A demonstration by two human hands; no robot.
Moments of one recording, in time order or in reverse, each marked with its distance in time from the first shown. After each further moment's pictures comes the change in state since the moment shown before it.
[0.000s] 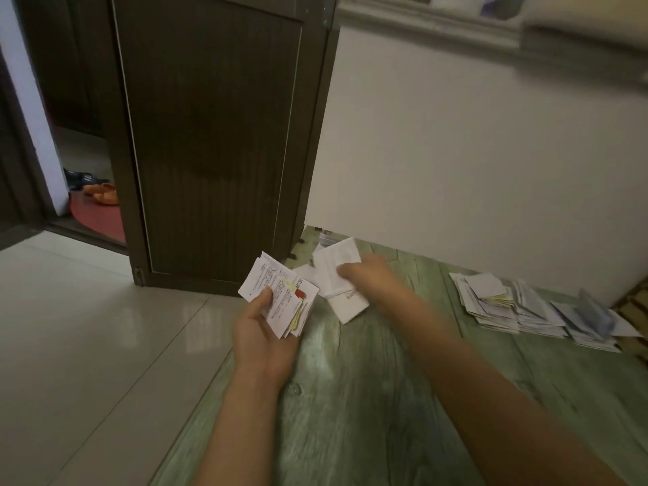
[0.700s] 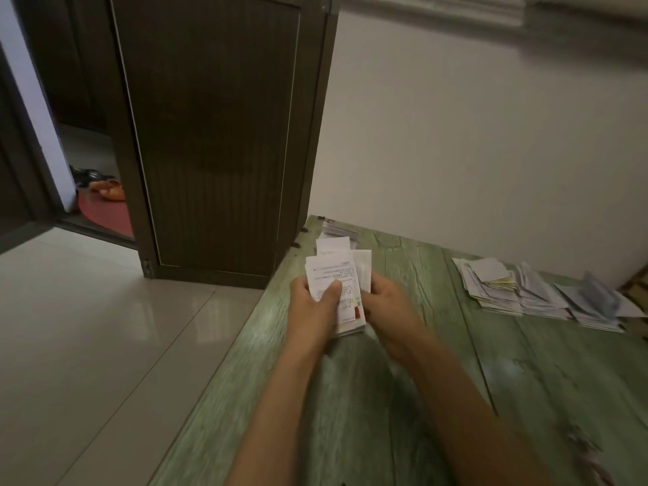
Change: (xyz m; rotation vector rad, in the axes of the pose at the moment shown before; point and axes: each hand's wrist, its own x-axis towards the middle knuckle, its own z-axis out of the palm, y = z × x) left_hand -0.007 -0.031 0.016 1.039 -0.017 0.207; right_hand -0.073 0.025 0.009 0.390 -0.103 -0.118
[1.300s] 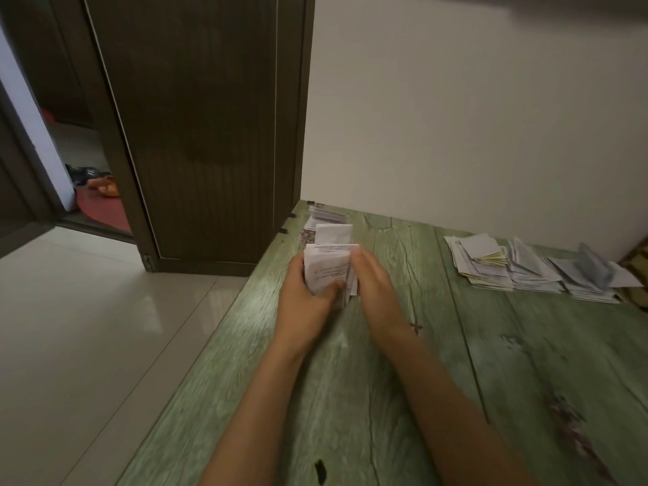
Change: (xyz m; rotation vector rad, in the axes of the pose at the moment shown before) left_hand -0.004 -0.012 0.007 0.176 -0.081 0.313; right_hand -0.006 0.011 -0.004 0.141 0.108 -0.199
